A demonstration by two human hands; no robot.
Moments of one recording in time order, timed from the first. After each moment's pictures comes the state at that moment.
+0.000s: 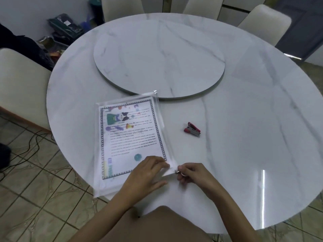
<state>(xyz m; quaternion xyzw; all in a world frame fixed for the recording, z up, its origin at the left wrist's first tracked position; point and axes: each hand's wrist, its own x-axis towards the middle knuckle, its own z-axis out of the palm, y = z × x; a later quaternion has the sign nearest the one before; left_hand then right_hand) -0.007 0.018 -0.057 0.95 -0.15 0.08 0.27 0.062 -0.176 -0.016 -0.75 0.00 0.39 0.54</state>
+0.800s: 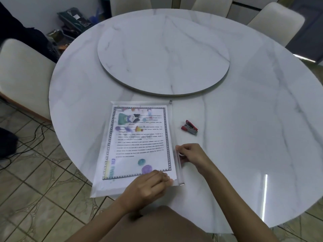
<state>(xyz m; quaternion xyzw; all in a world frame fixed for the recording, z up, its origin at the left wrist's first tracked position) -0.027 -0.023 -0.048 0.89 -0.27 0.25 0.26 0.119 -0.168 -0.028 -0.78 0.03 0.35 0.52</state>
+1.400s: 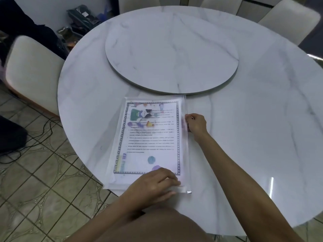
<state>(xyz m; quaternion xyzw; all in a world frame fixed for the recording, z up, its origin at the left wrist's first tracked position) -0.030 -0.021 -0.040 0.91 -0.24 0.15 0.30 0.199 -0.121 -0.039 -0.84 0.07 0.17 0.51</state>
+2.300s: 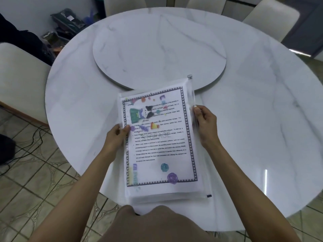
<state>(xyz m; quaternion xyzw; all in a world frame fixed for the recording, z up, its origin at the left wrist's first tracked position) 0.059 0.073 -0.036 0.67 0.36 0.02 0.65 0.169 -0.158 0.008 -0.73 -0.04 0.04 0.68</state>
